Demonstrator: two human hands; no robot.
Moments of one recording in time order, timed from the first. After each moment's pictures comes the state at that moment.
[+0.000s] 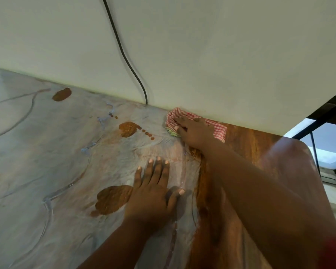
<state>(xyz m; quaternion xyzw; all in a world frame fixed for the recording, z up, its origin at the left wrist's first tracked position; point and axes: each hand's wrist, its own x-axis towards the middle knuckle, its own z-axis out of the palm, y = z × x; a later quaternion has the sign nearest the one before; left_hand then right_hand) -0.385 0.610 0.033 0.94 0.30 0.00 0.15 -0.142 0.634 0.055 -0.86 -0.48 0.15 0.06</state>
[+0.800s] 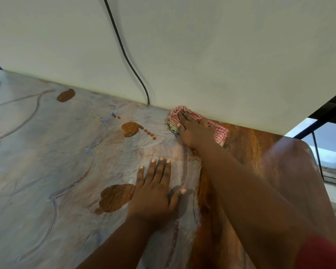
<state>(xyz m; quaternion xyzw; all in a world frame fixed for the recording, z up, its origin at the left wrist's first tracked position) -0.387 0.612 0.033 0.94 0.30 -0.01 0.16 -0.160 0.642 0.058 -0.89 -0.42 0.15 0.03</state>
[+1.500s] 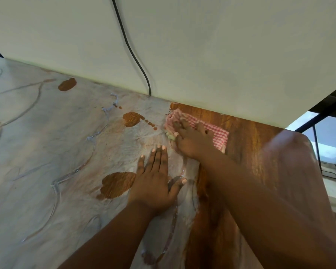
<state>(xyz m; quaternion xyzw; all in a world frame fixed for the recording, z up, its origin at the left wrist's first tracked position) -0.387 0.610 0.028 0.94 0.29 0.00 0.15 -0.202 0.603 0.061 -0.86 -0.48 0.16 -0.01</state>
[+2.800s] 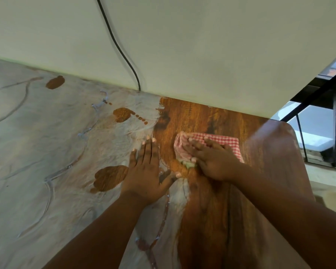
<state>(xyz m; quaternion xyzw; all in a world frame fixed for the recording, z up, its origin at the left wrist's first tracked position) -0.391 0.608 0.029 0.95 0.28 0.03 0.16 -0.189 0.489 0.067 -0.80 -0.56 0.18 -0.08</state>
